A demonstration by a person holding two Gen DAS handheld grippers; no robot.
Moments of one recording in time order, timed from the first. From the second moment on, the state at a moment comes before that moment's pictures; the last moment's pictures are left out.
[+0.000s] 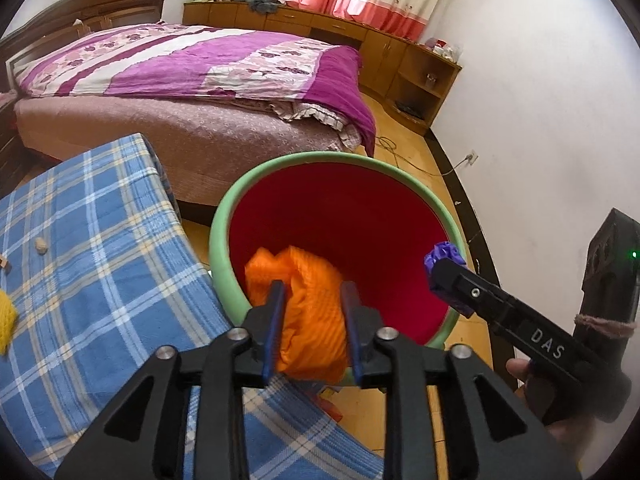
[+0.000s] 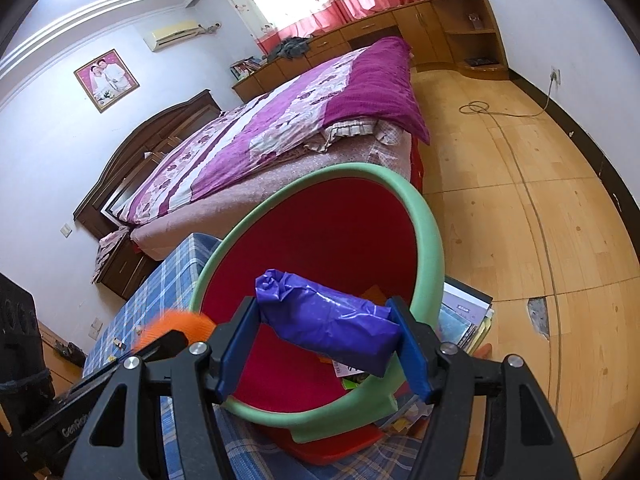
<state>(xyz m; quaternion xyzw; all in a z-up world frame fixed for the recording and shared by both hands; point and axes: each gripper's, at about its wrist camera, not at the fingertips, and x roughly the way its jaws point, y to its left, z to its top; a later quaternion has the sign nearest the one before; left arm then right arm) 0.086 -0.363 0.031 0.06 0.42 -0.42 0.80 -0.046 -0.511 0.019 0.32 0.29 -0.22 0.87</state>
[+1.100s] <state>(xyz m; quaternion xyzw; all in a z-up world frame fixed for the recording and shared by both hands) 0.092 -0.282 0.040 0.02 0.43 -0.34 0.84 -0.045 -0.489 0.035 0.32 0.28 -0.22 0.88</state>
